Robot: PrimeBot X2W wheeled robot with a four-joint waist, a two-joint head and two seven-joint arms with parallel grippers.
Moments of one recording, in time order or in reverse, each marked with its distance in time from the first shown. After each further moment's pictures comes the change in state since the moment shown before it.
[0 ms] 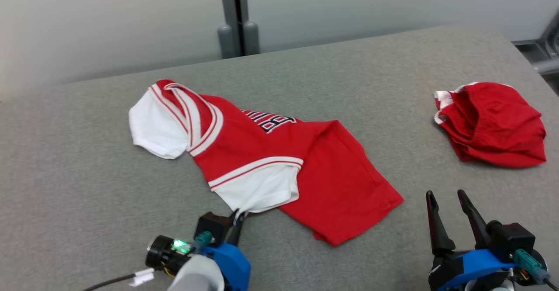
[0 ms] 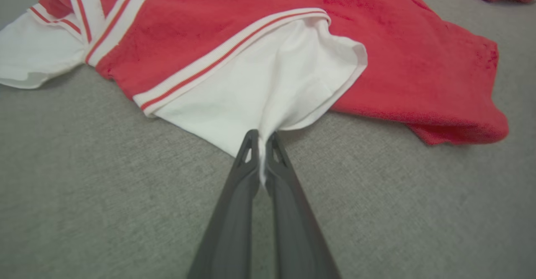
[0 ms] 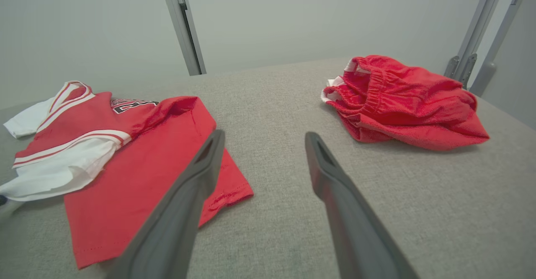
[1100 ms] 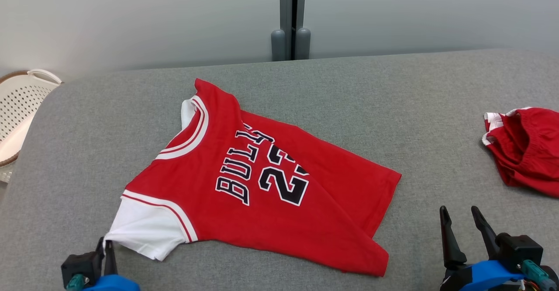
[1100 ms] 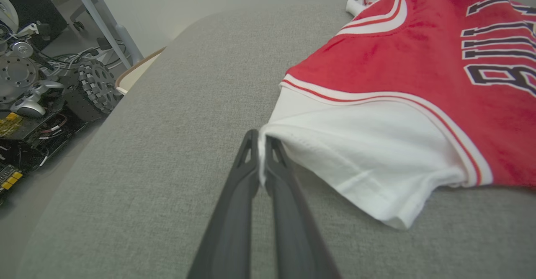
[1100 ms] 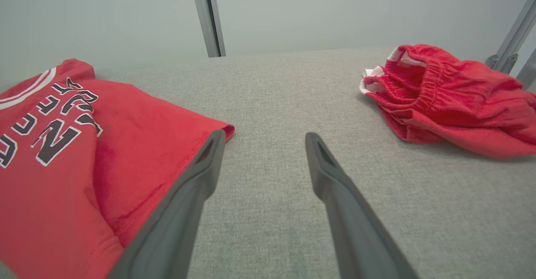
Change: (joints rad) left arm 0.290 0.277 0.340 -0.308 -0.085 0.226 -0.012; right arm 0.029 0.001 -0.067 0.050 -0.043 0.000 0.000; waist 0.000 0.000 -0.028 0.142
